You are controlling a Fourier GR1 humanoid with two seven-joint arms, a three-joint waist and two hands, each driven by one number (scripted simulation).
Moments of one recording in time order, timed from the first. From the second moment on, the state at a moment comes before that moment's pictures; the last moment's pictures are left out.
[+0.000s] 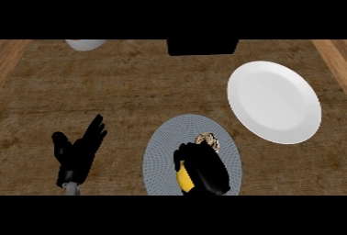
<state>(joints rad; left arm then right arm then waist) 0.05 0.13 -0.09 -1.47 0.13 0.09 0.22 -0.09 -0.01 0.63 -1.55 1.11 0.05 0.23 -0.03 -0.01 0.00</state>
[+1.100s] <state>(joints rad) 0.02 0.12 -0.09 -1.47 0.13 0.06 0.23 0.14 -0.08 0.48 -1.99 0.99 -0.56 0.44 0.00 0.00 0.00</state>
